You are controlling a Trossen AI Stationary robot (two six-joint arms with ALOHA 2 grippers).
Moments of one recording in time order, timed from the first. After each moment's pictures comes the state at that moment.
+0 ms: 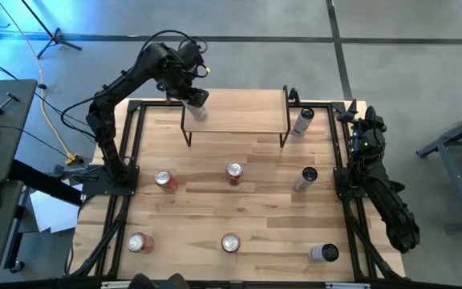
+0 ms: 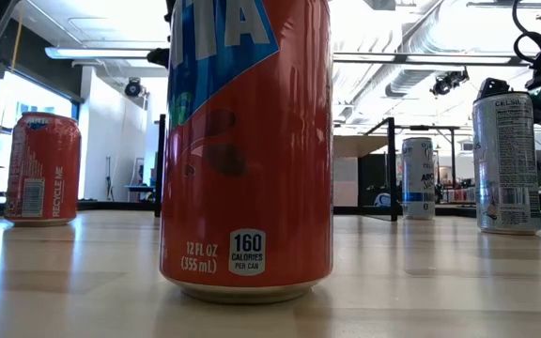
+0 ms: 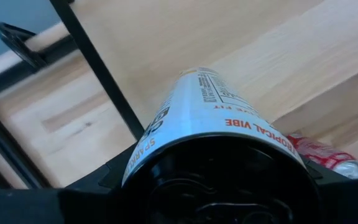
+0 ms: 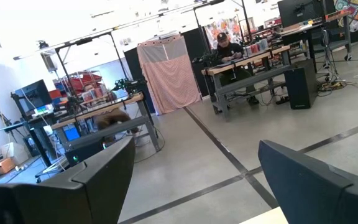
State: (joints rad) left arm 0.67 1.81 2.05 -1.57 0.01 -0.40; right arm -1.21 0.07 0.02 0.20 0.55 0.24
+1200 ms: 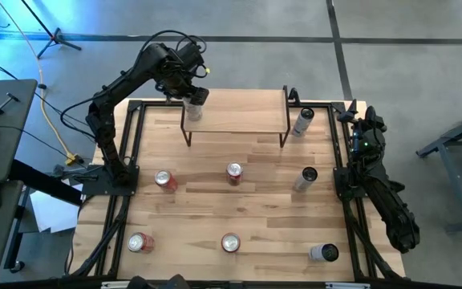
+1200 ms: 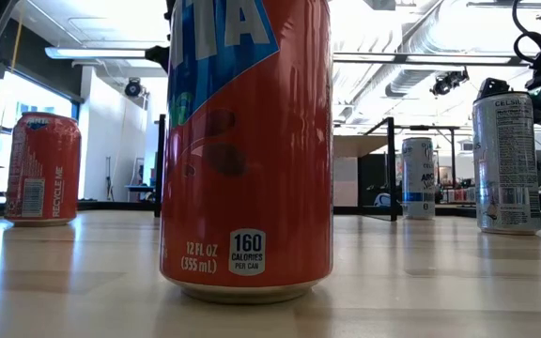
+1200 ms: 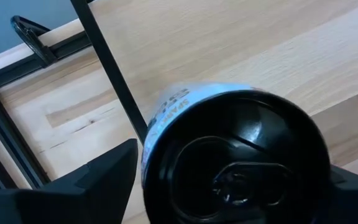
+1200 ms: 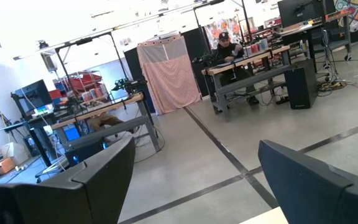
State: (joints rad) left arm 0.67 1.81 2.06 -1.57 -0.03 -0.49; right arm -1.21 0.06 0.02 0.20 0.55 0.24
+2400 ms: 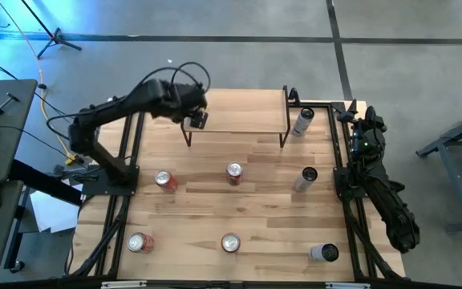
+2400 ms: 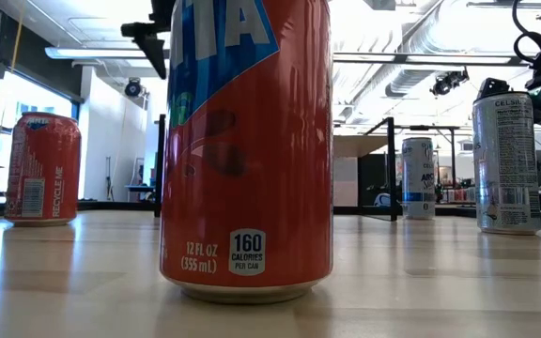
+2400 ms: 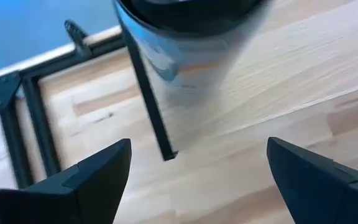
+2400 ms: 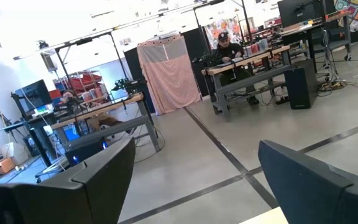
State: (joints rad) left arm 0.32 1.56 1.69 -1.41 -0.41 -0.85; right arm -1.21 0.06 0.02 0.20 0.55 0.24
